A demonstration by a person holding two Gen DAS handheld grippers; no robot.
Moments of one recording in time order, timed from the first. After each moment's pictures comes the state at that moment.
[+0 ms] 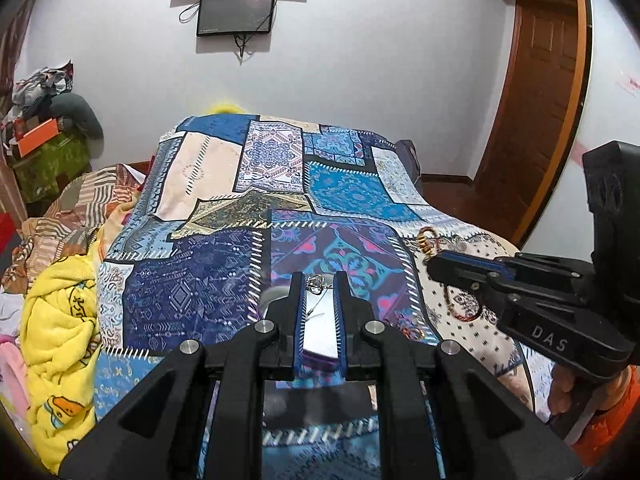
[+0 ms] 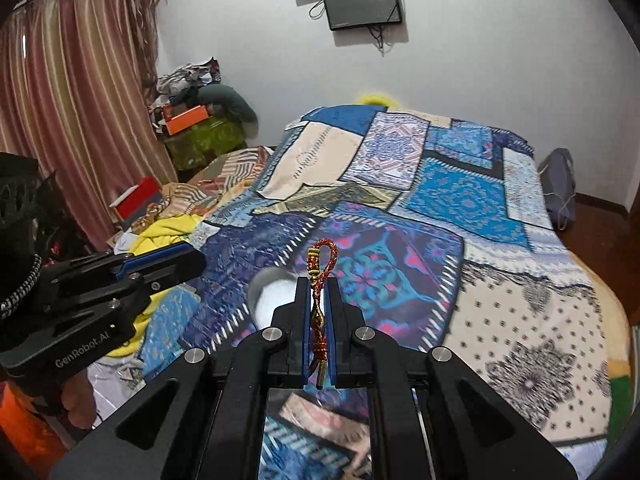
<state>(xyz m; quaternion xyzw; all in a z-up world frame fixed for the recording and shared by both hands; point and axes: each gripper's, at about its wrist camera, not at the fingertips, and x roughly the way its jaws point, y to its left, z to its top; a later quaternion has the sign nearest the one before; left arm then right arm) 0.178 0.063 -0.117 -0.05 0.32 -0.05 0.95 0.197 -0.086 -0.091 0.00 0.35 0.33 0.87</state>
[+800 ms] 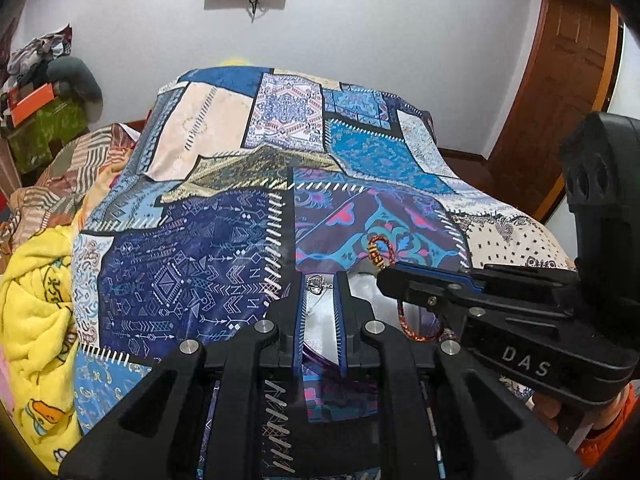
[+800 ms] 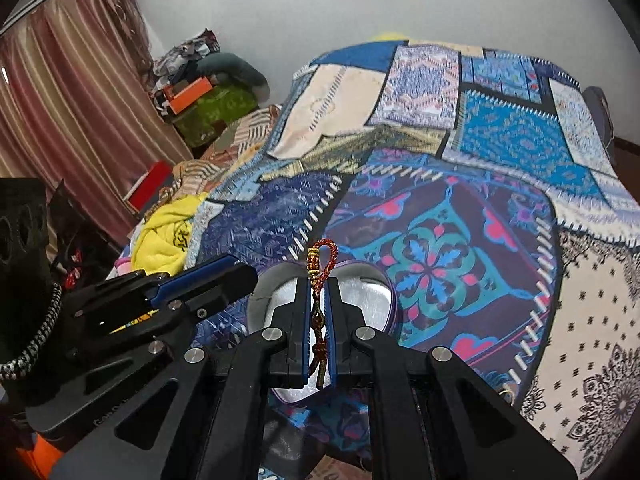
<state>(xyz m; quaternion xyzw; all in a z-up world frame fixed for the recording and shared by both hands) 0.239 0.091 -0.180 -0.06 0.38 -0.04 0.92 0.243 -0.041 -0.152 0.04 0.45 0.36 0.82</state>
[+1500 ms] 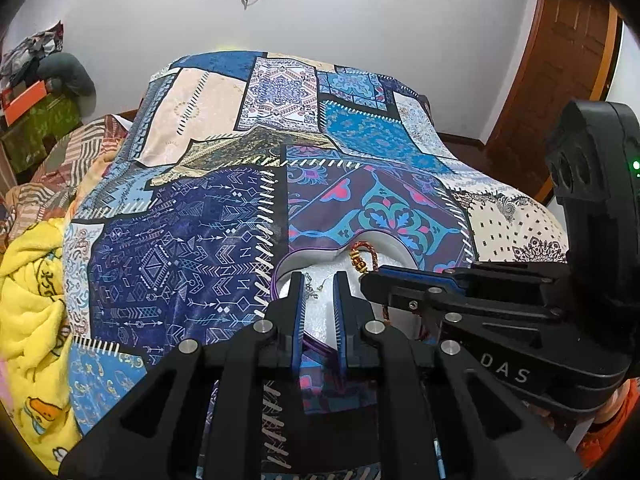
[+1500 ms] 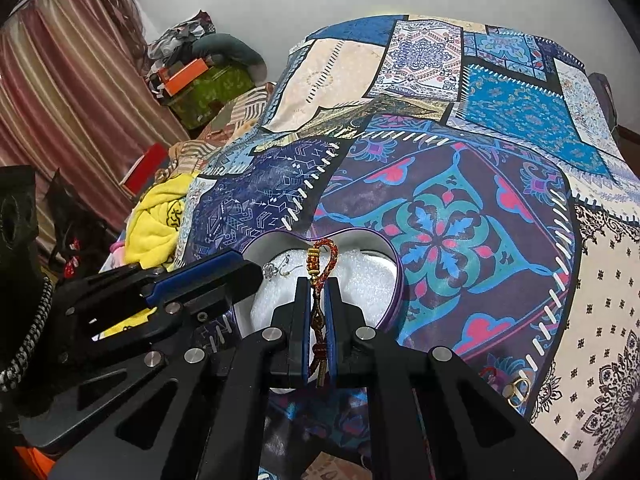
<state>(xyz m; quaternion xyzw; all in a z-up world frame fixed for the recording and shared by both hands) 0.240 0.084 -0.191 -0.05 0.40 -0.04 0.91 0.245 -0.038 -0.166 0.02 0.47 0.36 0.80</state>
